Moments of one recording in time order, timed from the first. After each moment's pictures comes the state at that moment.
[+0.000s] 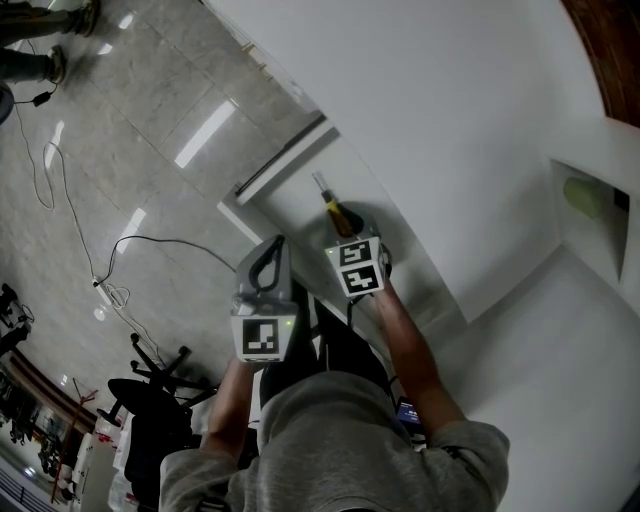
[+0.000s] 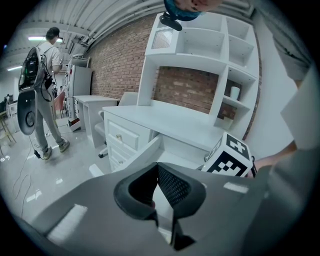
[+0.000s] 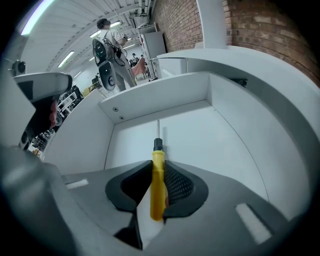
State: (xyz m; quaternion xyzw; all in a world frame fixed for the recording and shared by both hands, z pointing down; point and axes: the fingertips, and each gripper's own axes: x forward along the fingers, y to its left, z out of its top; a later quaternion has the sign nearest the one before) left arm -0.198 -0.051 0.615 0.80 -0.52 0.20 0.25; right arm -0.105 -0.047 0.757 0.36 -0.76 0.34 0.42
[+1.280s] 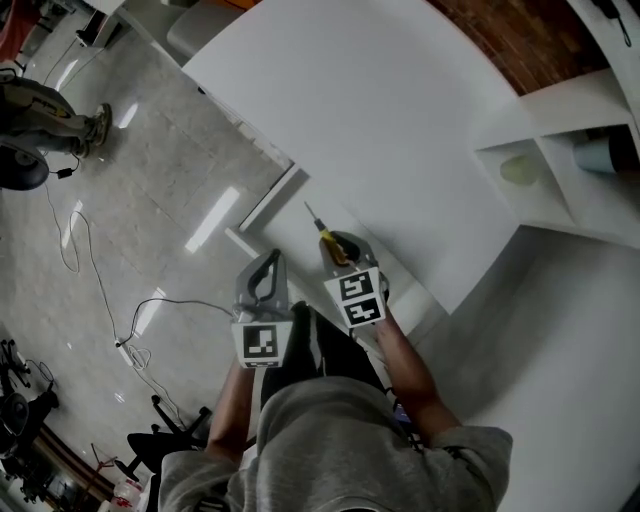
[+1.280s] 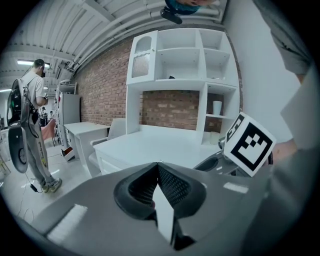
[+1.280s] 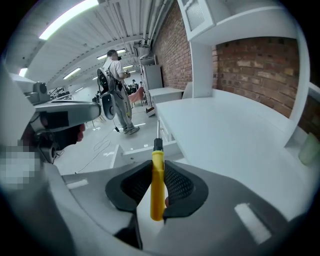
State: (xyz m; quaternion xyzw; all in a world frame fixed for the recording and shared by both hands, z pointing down) left arm -0.172 -0.056 0.476 0.84 -0.49 0.17 0.13; right arm -0.086 -0.057 0.565 0.44 -0.80 0.26 0.32
